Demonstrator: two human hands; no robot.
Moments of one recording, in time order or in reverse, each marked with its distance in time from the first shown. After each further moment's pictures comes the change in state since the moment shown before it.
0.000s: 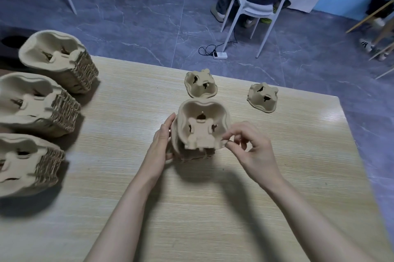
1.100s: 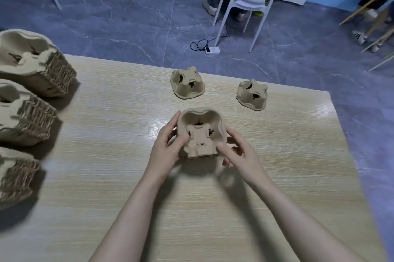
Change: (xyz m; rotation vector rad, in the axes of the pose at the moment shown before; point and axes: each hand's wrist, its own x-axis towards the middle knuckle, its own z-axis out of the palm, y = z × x) left_hand 0.026 -0.009 0.048 -0.042 0.047 0.044; right_hand -0.010 0.040 -0.008 0.261 -0.046 0.596
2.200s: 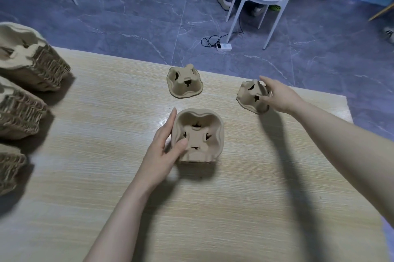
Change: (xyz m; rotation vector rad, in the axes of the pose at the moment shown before) left_hand -0.004 0.001 0.023 0.196 -0.024 0.066; right_hand 0.186 -0.016 -0.147 -1.019 -0.059 -0.023
